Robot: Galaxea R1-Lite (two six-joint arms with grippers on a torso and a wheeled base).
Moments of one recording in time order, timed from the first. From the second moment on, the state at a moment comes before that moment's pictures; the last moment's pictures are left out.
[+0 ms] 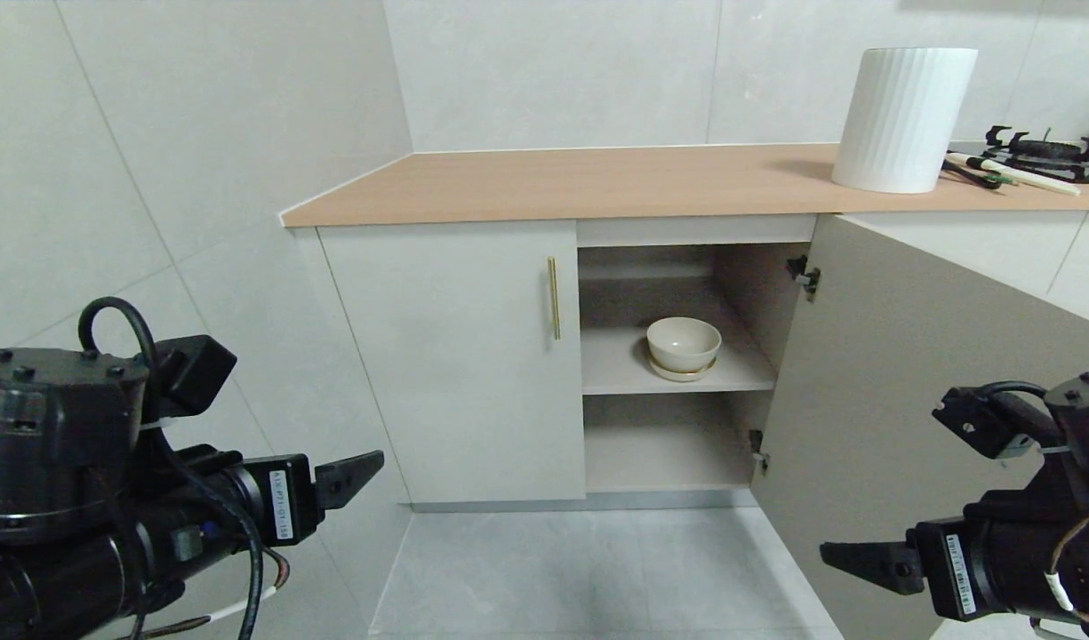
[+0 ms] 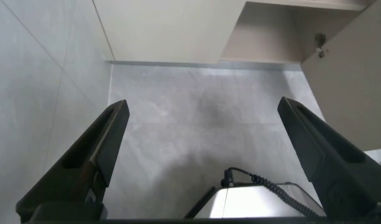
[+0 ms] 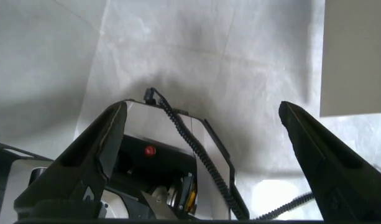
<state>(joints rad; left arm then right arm) -0.47 1.29 -0.60 -0.15 0.30 -0.37 0.56 1.30 -0.63 0.07 -0.05 0.36</state>
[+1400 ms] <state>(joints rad) -0.47 1.29 -0.60 -0.14 0.30 -0.37 0.46 1.26 -0.57 0.10 -0.13 0.36</state>
